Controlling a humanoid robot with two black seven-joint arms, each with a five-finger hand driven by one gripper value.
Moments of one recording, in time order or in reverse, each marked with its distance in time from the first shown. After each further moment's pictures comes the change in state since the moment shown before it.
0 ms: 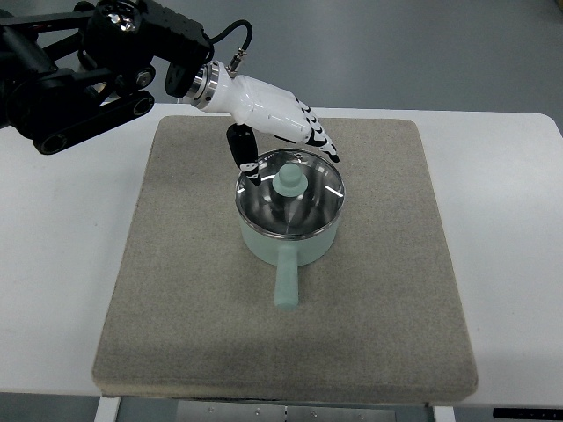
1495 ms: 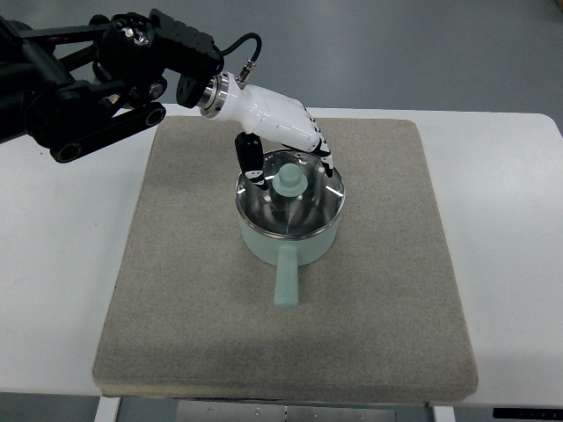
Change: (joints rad) left arm 0.023 -0.039 0.007 0.028 0.019 0.031 -0.001; right arm 0.000 0.000 0.000 0.000 0.000 0.000 0.000
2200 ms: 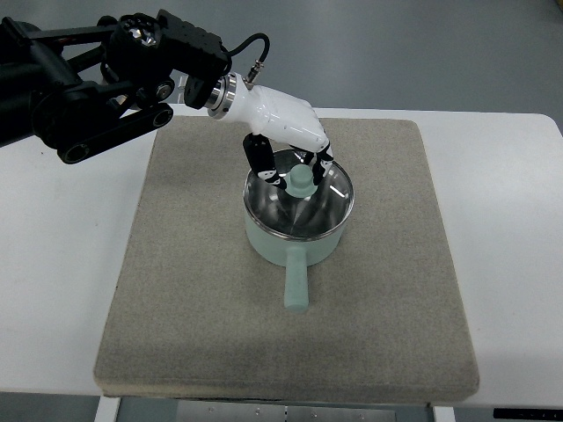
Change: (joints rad) left arm 0.002 -0.020 -0.010 0.002 -0.003 0.000 -0.001; right arm 0.000 0.000 0.000 0.000 0.000 0.000 0.000
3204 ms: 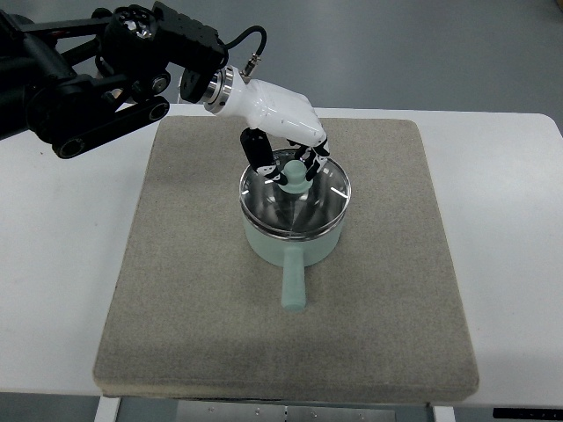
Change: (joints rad) left arm -0.014 0.012 -0.006 0.000 0.000 -0.008 -0.002; right arm 0.000 0.000 0.000 0.000 0.000 0.000 0.000
